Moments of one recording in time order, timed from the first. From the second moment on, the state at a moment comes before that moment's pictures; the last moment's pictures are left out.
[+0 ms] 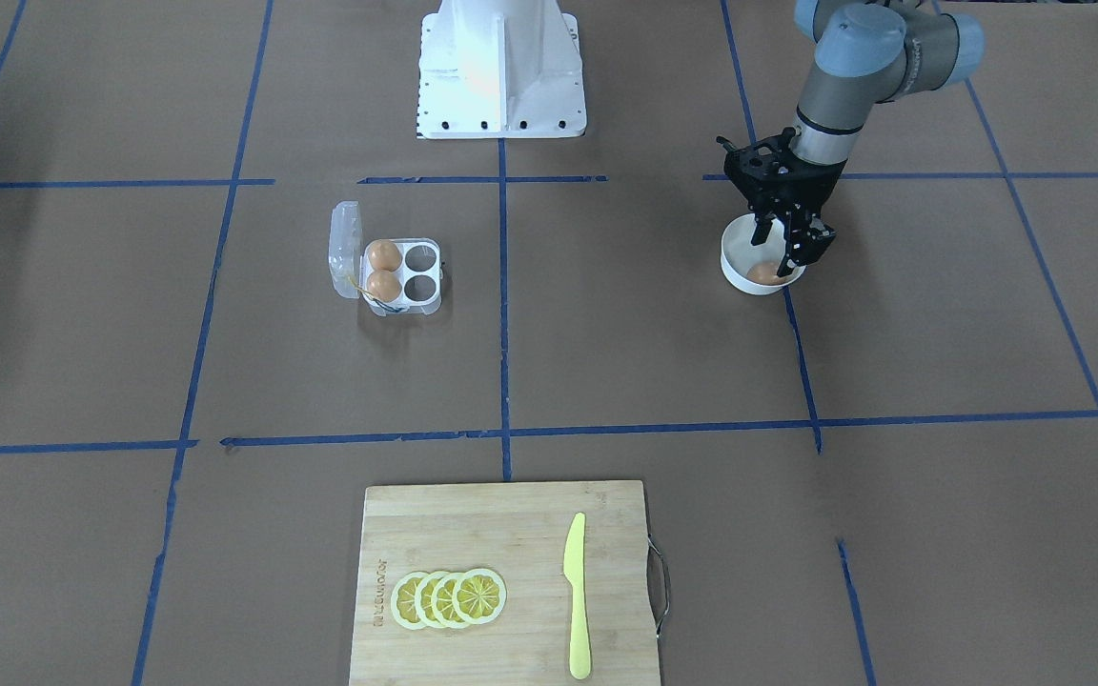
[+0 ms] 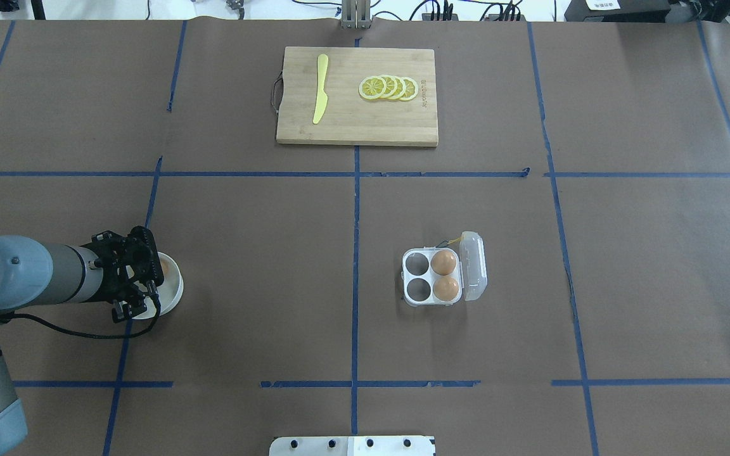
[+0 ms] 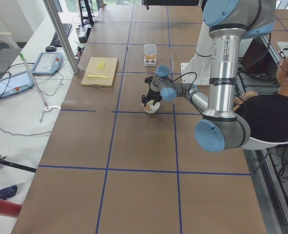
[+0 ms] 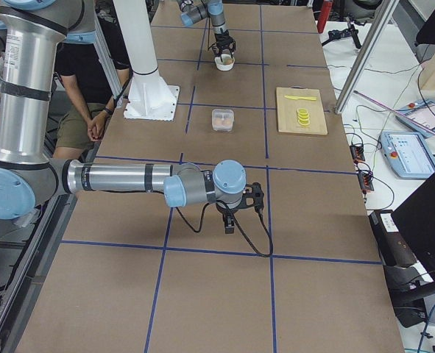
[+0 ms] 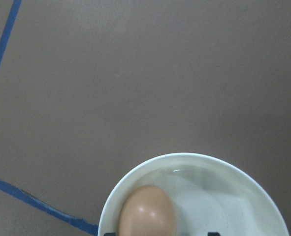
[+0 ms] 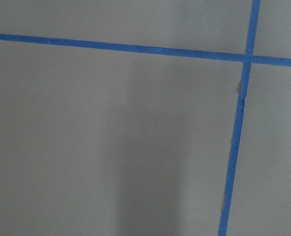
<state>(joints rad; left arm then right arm) -0.50 -1.59 -1.96 -1.99 -1.70 0.03 1.45 -1.77 1.77 -1.39 2.49 0.10</state>
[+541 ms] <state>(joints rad) -0.50 -1.59 -1.95 -2.00 -1.71 0.03 1.45 -1.77 1.77 -1.39 2.49 0.10</state>
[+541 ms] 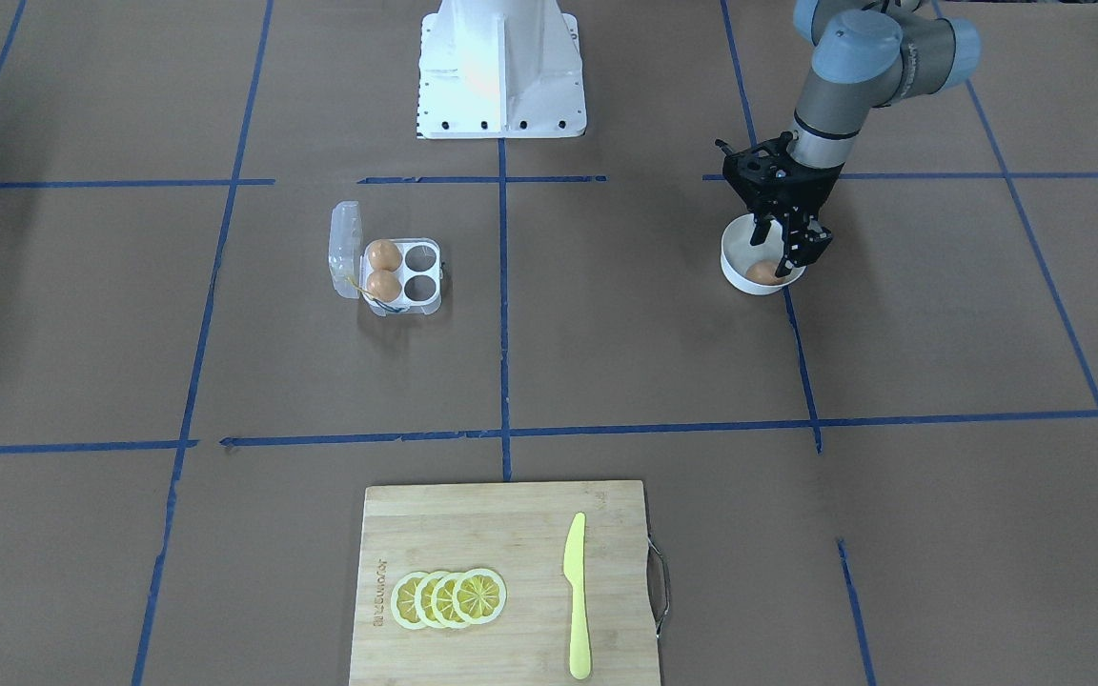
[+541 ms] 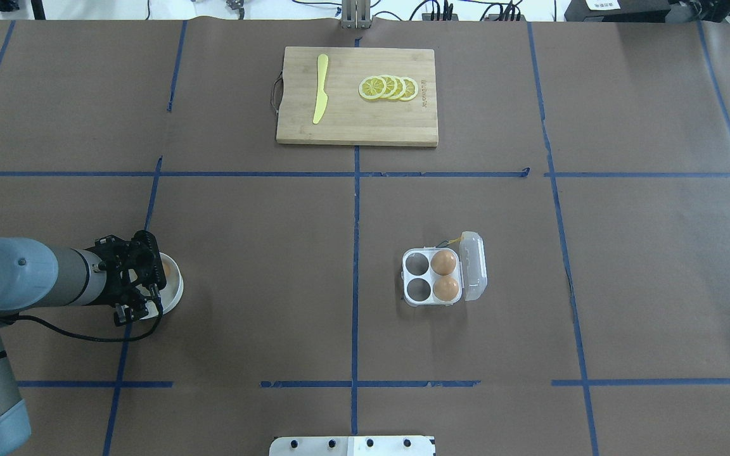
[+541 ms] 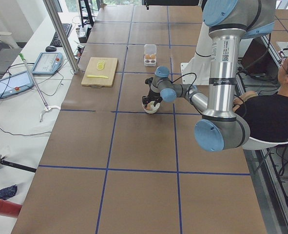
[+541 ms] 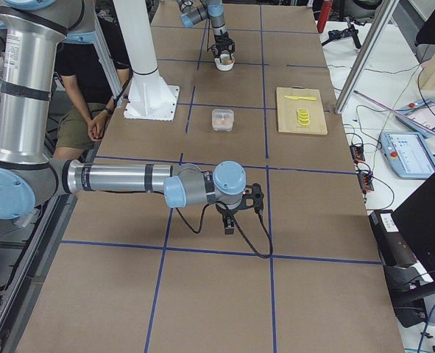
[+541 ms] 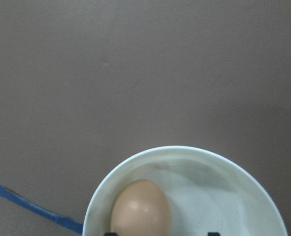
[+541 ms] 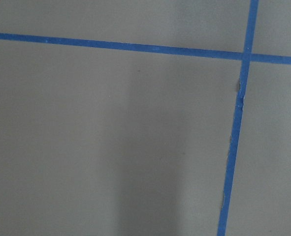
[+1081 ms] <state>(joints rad) -0.49 -1.61 -1.93 -1.99 -1.71 0.03 1.45 -1.77 1.77 -1.39 2.49 0.10</state>
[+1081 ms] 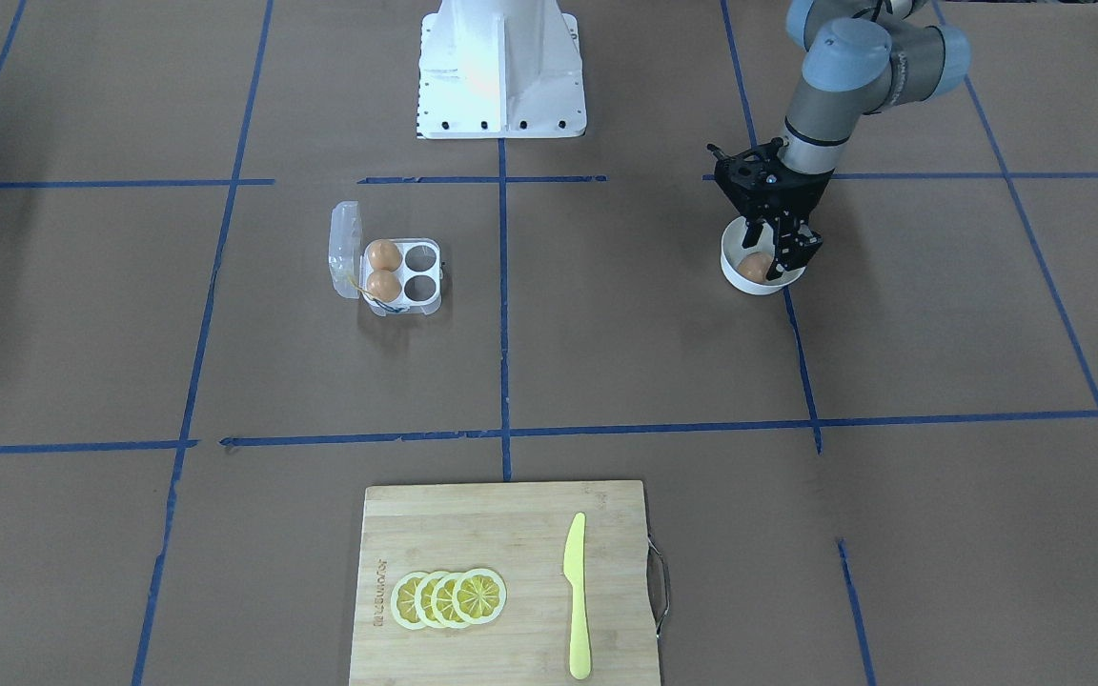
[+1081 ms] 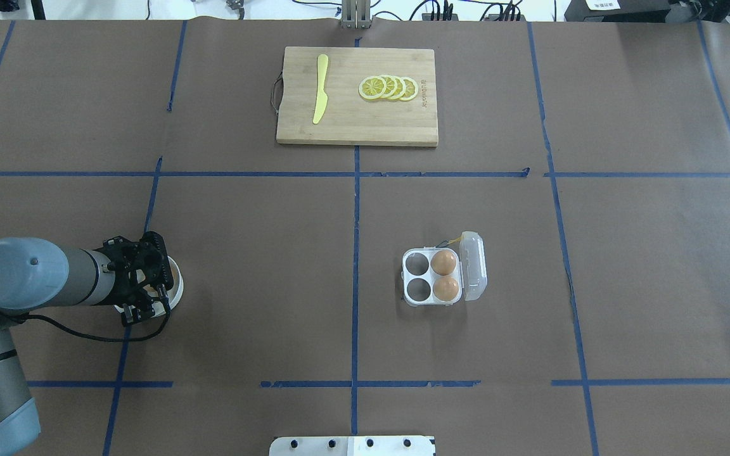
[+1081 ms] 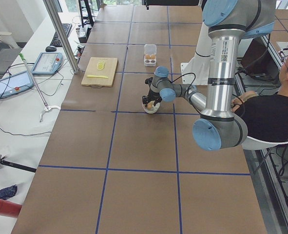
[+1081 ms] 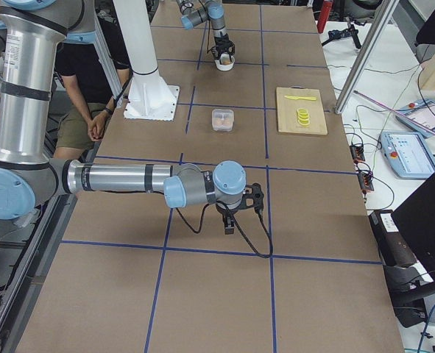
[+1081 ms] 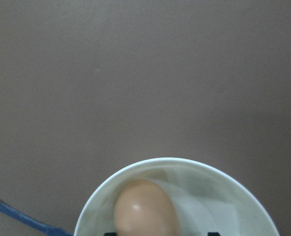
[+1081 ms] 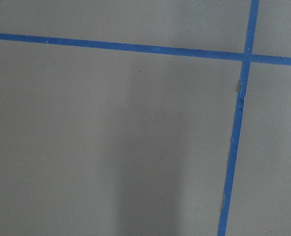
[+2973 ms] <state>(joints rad) -0.52 -1.59 -2.03 -1.90 -1.71 -0.02 1.45 -1.77 1.78 -1.39 2.49 0.11</state>
